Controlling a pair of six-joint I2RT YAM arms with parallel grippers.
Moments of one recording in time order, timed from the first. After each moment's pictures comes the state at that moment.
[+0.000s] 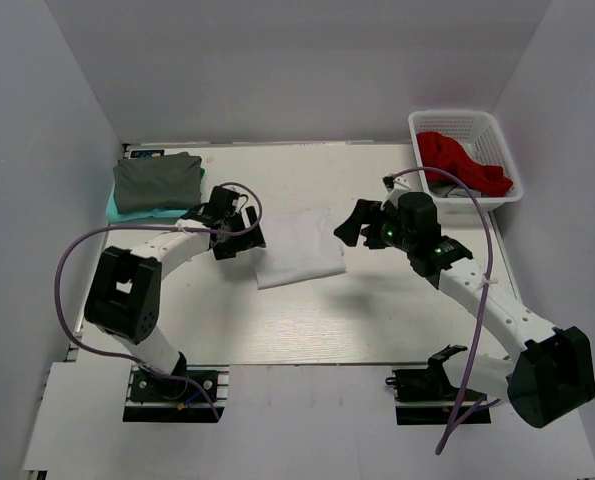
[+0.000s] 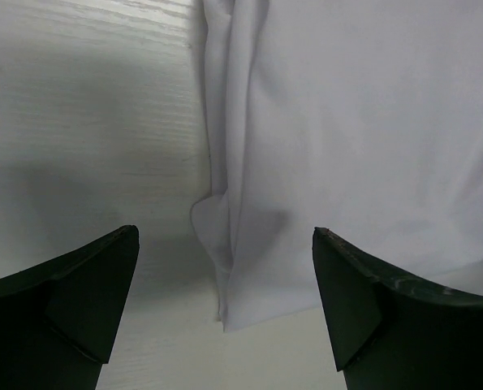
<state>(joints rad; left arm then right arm) -0.36 1.61 1.01 -0.38 0.04 -0.60 0.47 1.15 0.82 -0.14 -0.25 0.48</state>
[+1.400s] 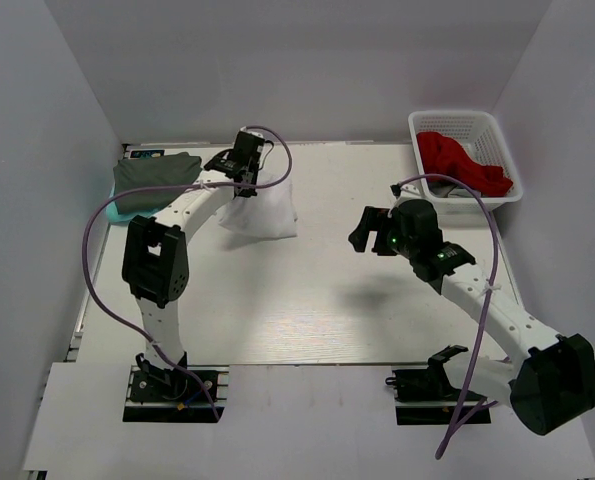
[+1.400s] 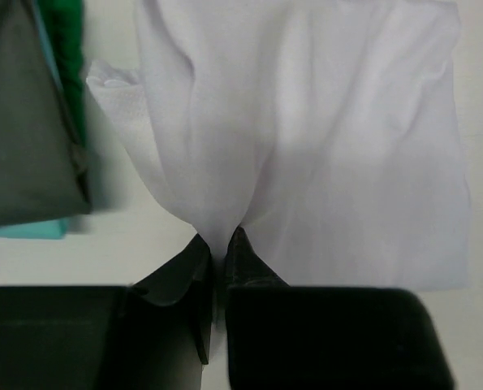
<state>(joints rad) -0.41 1.95 1.66 -0.58 -0.37 -0.14 0.47 1.10 0.79 -0.24 -0.05 0.43</state>
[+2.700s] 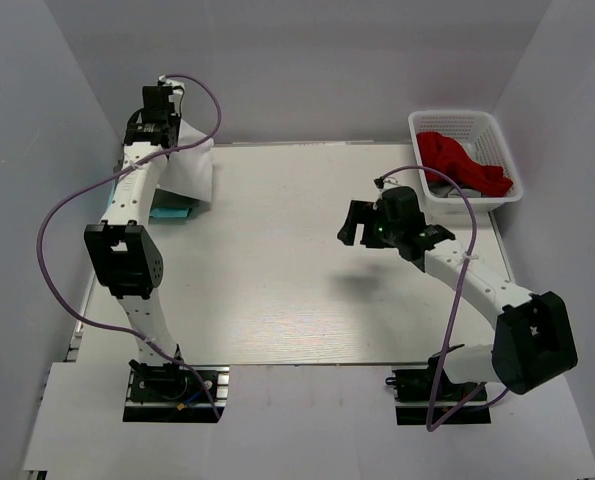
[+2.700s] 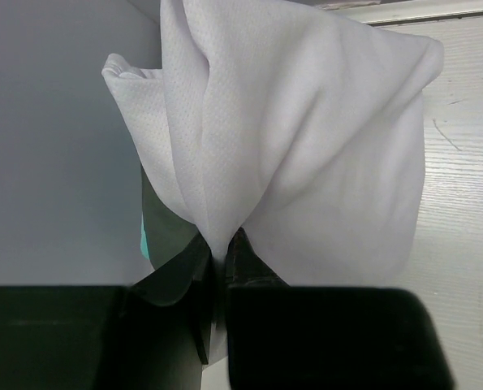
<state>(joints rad) -0.05 1.96 1.98 -0.63 -0.37 0.25 0.47 1.32 0.89 -0.25 -0.11 0.44</state>
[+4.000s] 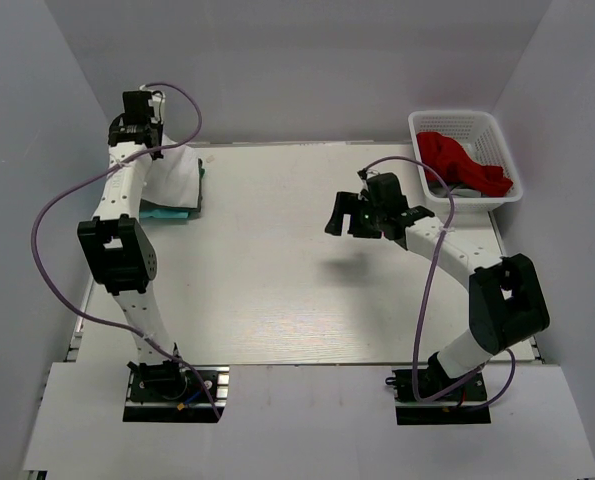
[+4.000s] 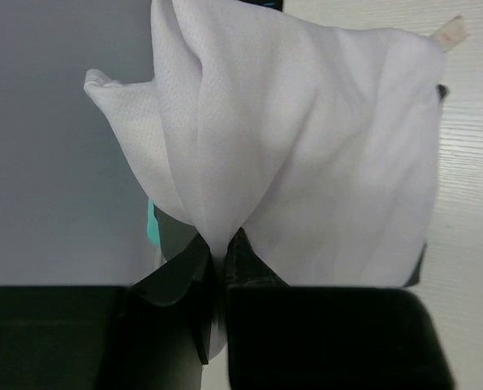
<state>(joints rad) 0.07 1.99 1.99 -0.68 -0.28 0.25 0.47 1.55 1.05 -0.25 -0.20 0.44</state>
